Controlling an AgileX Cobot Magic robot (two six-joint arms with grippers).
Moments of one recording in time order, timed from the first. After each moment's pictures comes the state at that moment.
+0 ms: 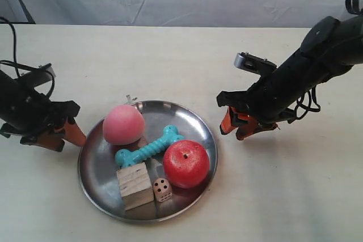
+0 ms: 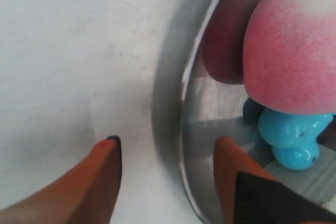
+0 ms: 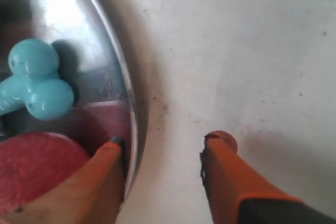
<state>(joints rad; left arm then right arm) -0.02 1.82 -0.89 -0.71 0.86 0.58 0.13 1.92 -1.04 0.76 0.79 -0.47</state>
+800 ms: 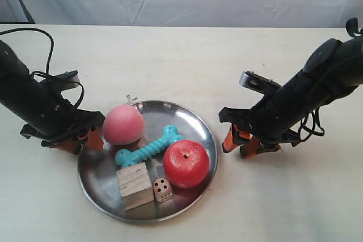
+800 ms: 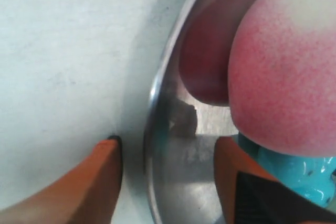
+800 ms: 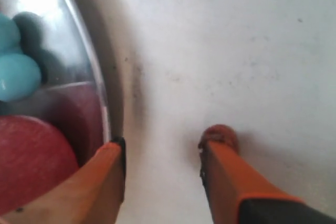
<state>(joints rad) -0.17 1.85 -0.88 -0.67 0.72 0.47 0.13 1.92 -0.91 0.85 0.73 -0.48</state>
